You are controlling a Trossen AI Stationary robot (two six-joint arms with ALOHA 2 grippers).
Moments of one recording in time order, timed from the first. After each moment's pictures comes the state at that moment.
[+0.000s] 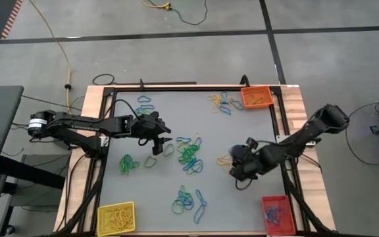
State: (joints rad) left arm 0.12 1.23 0.69 -0.12 -0.07 -0.03; right arm 0.45 1.40 0.75 -0.66 0.56 0.90
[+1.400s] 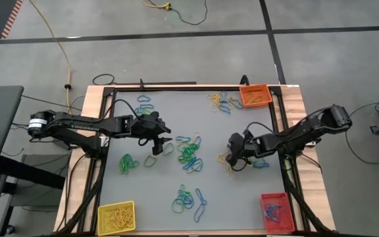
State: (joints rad) left arm 0.12 1.23 0.69 -0.12 -0.07 -0.03; right arm 0.18 1.35 0.46 -0.12 0.47 0.69
